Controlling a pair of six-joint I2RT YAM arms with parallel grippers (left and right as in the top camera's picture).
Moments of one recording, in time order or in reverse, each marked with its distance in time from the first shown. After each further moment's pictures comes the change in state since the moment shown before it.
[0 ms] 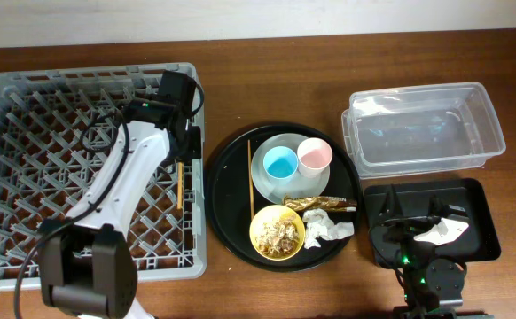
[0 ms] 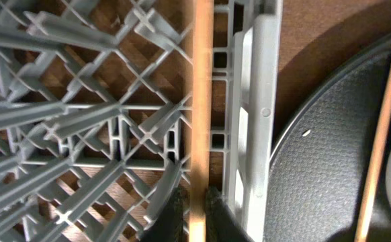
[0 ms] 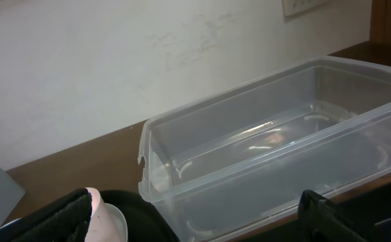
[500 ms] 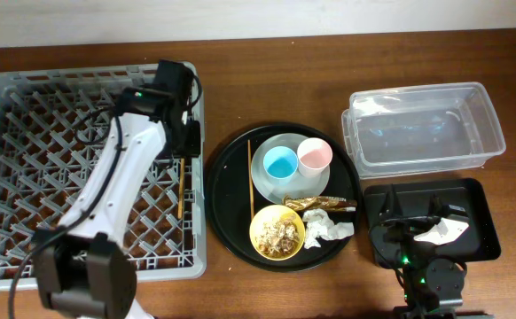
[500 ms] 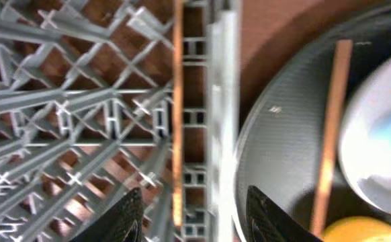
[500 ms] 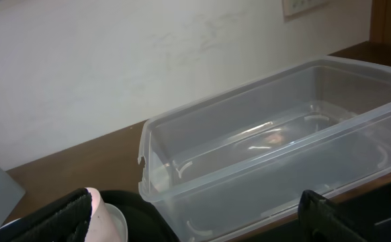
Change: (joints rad) left arm 0.000 -0.024 0.132 -0.163 0.079 0.000; right arm 0.000 0.000 0.000 0.000 0.000 0.000
